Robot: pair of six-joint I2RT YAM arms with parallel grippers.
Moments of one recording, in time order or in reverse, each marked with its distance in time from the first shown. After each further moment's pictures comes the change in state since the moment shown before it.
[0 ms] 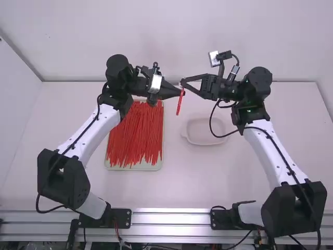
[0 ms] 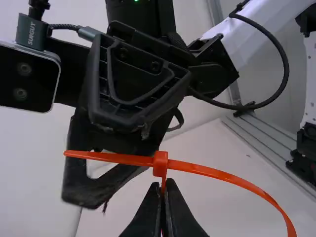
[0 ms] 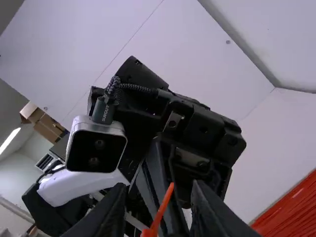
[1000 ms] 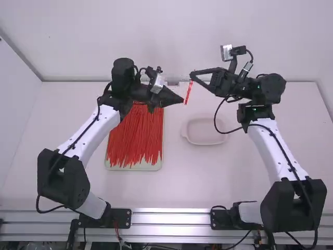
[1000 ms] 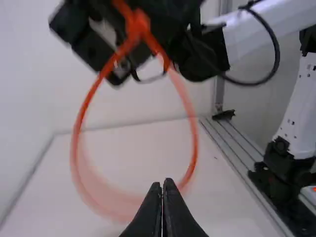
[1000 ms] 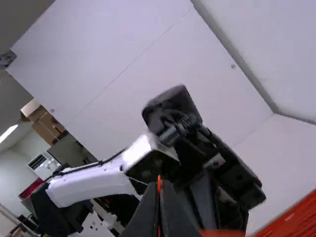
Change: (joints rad) left arm 0.003 -0.001 -0.026 -0.311 -0.006 0.000; right arm -0.079 0.021 -0.001 0.315 -0.018 0.191
